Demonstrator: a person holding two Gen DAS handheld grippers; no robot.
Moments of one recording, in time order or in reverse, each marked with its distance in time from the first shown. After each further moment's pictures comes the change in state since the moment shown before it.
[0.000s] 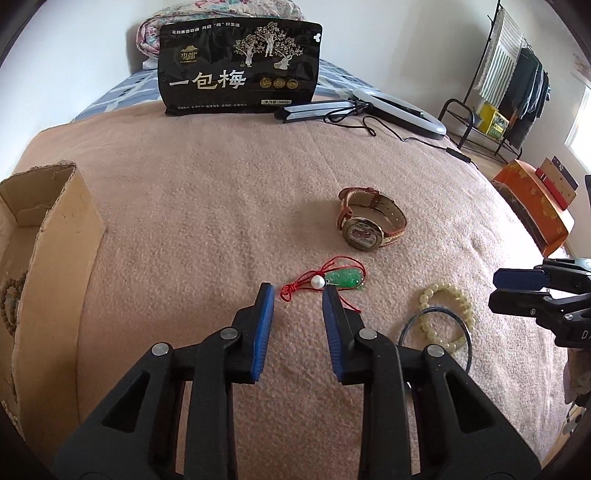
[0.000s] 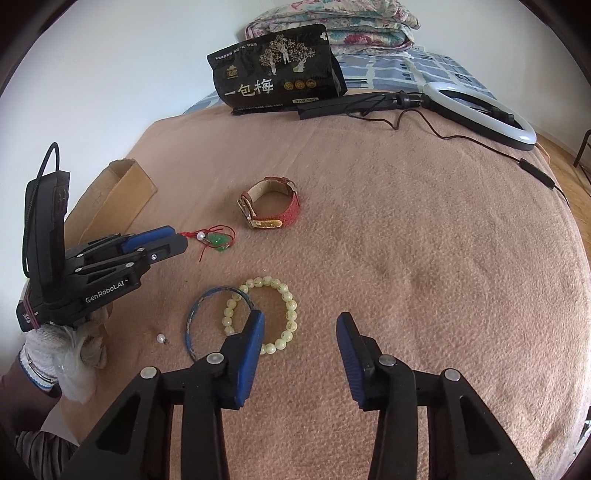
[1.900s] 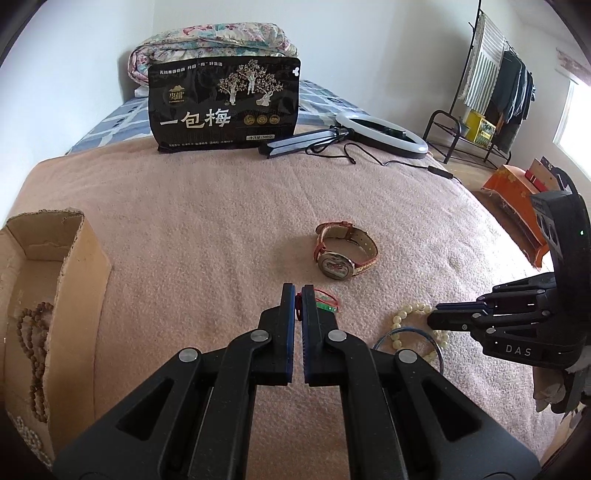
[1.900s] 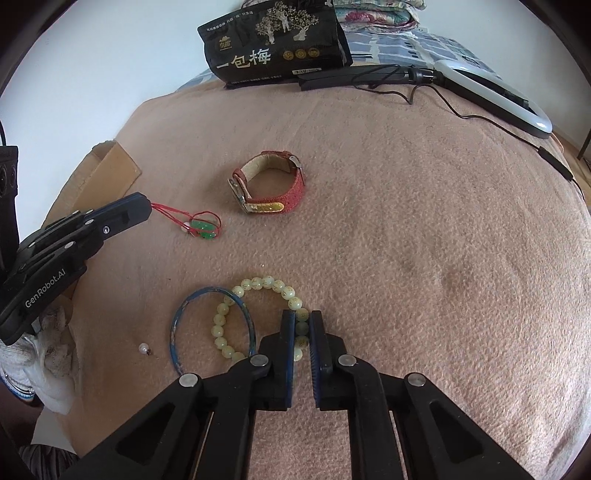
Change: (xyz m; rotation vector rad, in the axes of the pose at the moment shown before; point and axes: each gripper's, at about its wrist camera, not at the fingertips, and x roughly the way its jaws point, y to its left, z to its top) left arm -0.031 -0.014 0.014 0.048 -0.089 -0.023; right arm 0.036 0.004 0.008 0.012 0.079 -0.015
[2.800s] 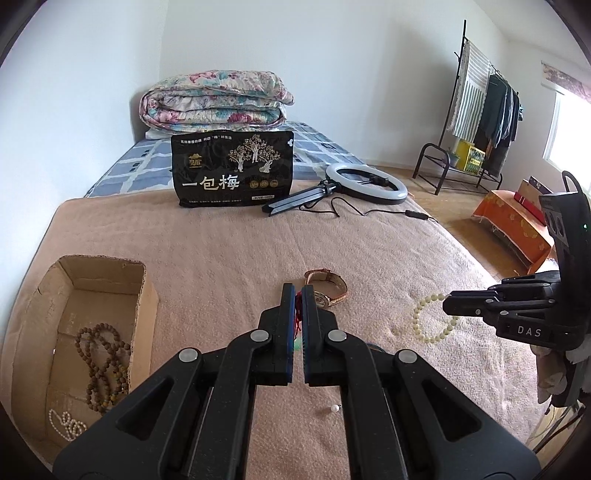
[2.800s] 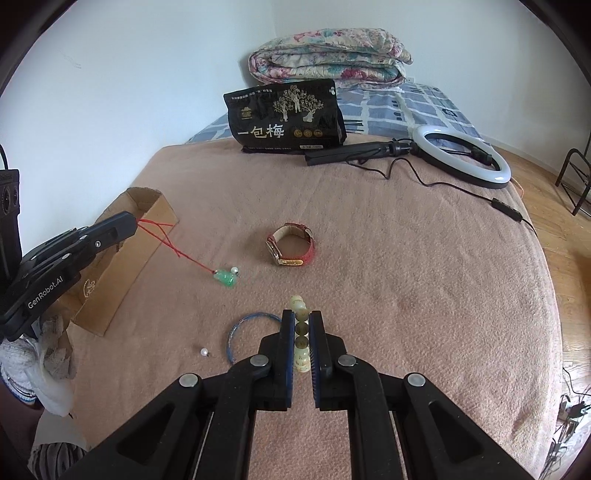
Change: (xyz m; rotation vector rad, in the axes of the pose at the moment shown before) left arm -0.099 -0.006 0.016 0.009 -0.146 0.000; right arm -0.103 0.031 -0.005 -0.021 -0.181 -0.052
